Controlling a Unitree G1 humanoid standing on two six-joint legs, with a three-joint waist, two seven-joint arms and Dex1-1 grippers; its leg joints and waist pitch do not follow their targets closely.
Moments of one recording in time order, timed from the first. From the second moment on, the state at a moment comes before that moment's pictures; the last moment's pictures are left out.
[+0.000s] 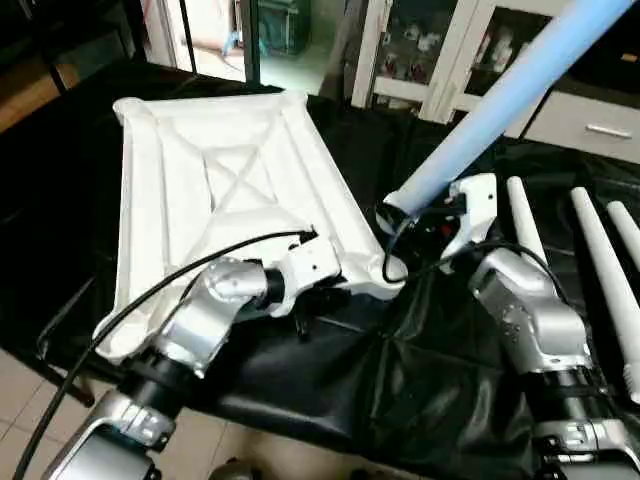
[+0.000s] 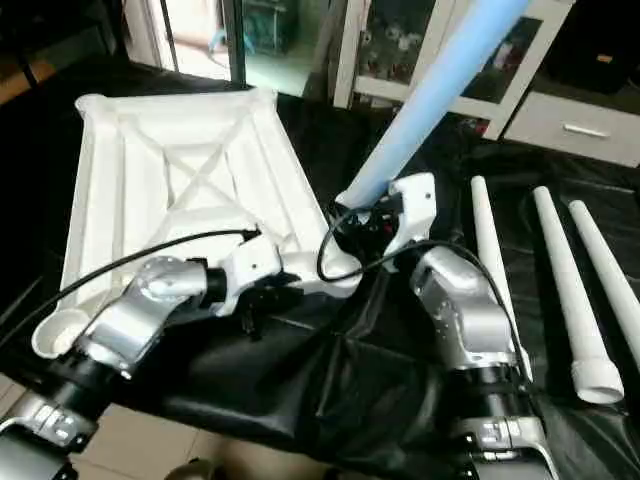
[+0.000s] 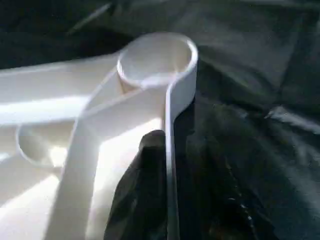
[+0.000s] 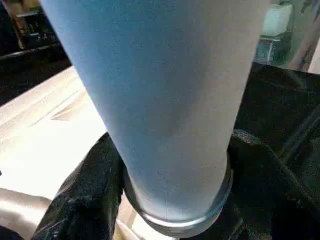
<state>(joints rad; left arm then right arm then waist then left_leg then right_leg) -0.53 0.30 -0.35 0.28 0.04 0.20 -0.93 -0.46 -0.25 -0.04 0.24 0.36 0.29 0.57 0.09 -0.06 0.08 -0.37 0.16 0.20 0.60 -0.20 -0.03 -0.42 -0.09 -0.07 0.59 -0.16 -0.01</state>
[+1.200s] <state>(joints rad) -0.65 0.19 -0.03 -0.10 -0.60 0.69 -0.88 -0.40 -0.60 0.21 -0.07 0.39 0.67 0.98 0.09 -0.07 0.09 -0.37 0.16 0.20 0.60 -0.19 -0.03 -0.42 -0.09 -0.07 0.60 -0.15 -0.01</state>
